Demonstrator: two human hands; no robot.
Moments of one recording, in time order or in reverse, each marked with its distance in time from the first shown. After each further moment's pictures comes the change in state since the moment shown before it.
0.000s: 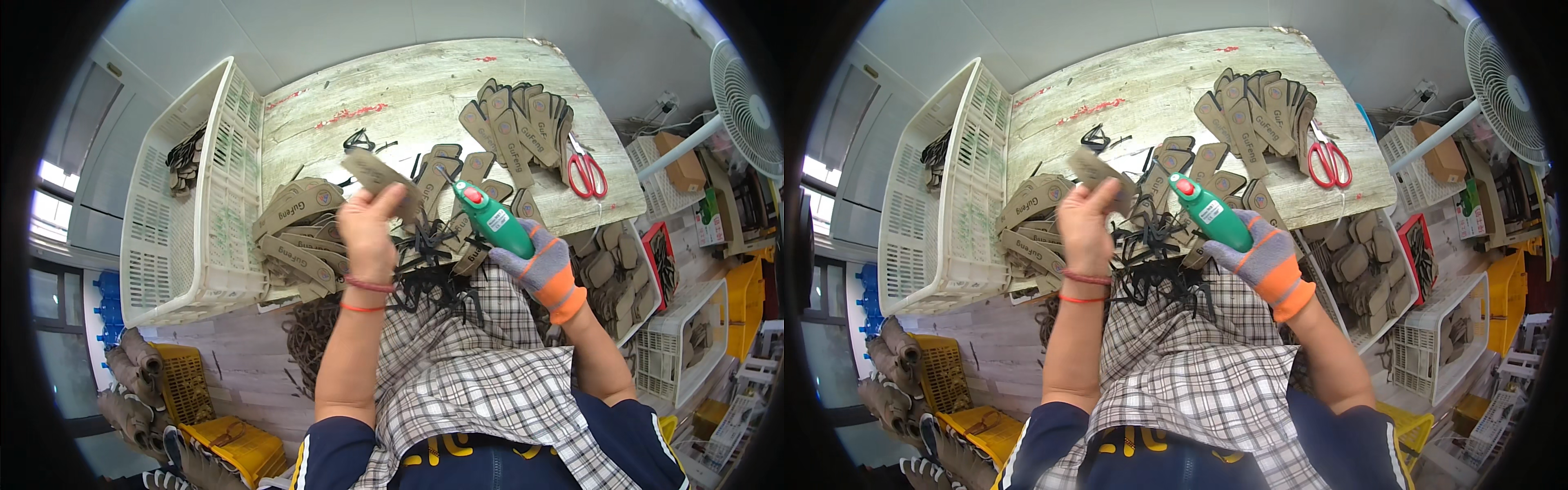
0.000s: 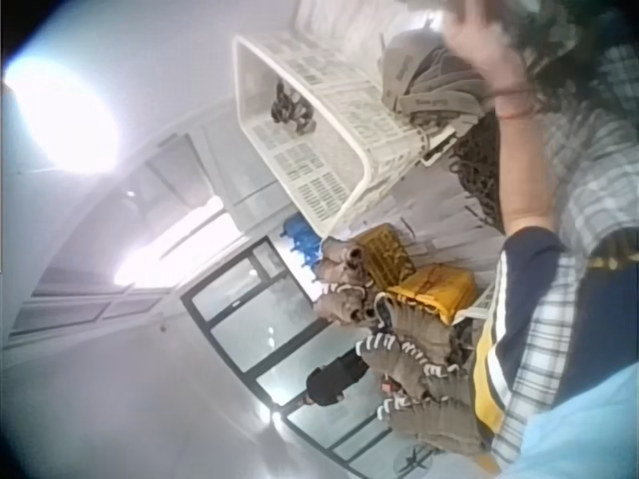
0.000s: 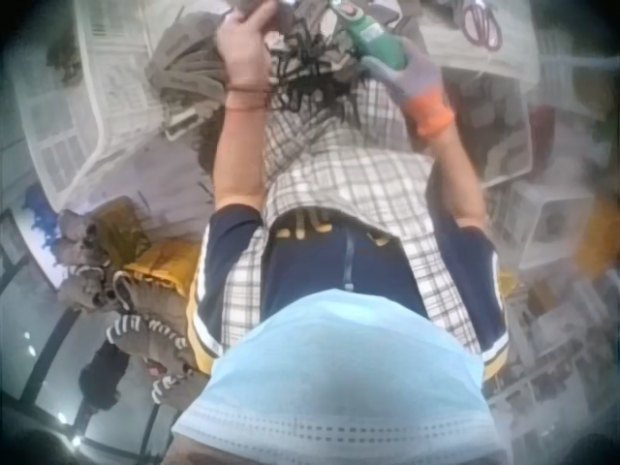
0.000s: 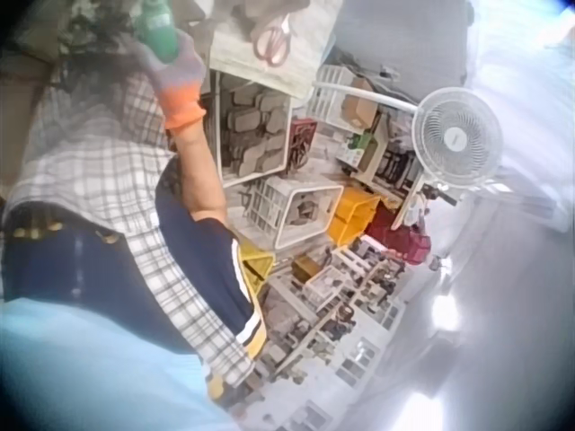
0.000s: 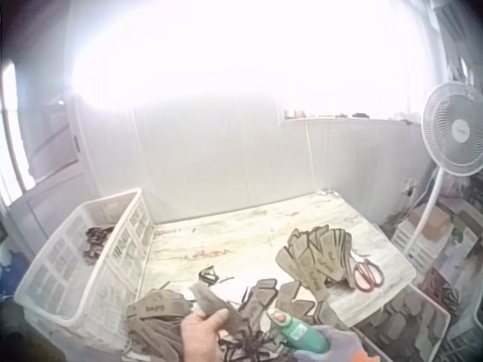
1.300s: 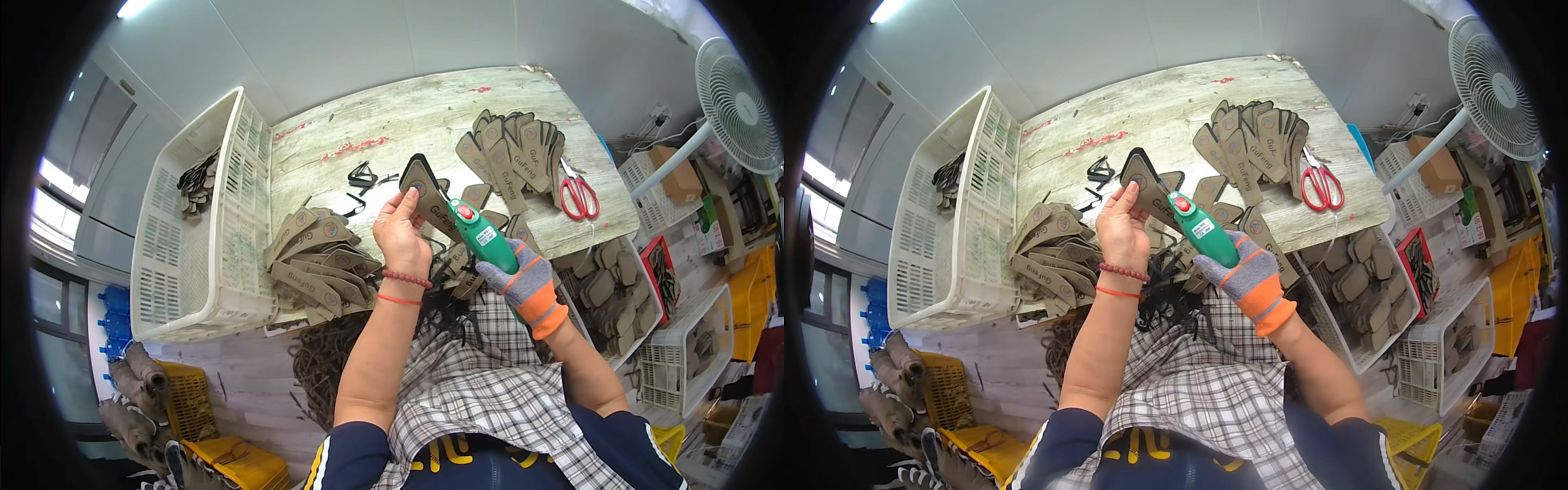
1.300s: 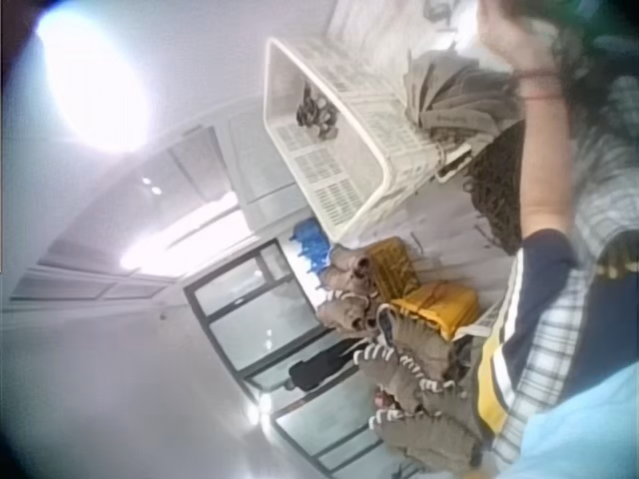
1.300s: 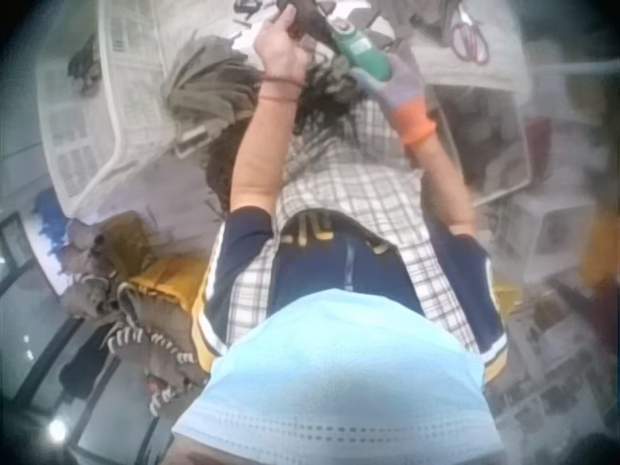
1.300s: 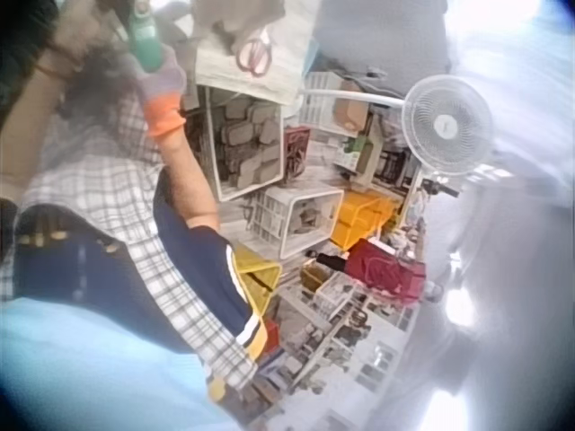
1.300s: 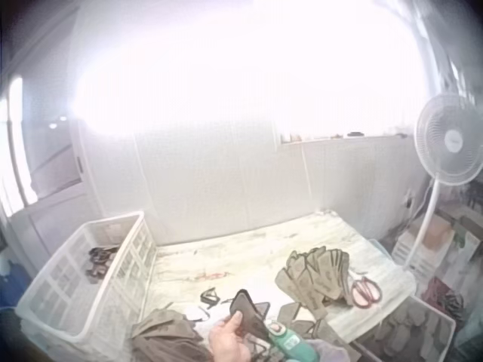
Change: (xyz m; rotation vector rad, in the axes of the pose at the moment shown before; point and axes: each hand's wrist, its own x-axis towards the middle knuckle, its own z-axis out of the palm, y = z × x) left_hand 0.021 -0.028 0.042 -0.327 0.149 -0.114; right_hand 0.007 0.004 0.014 0.134 0.073 0.069
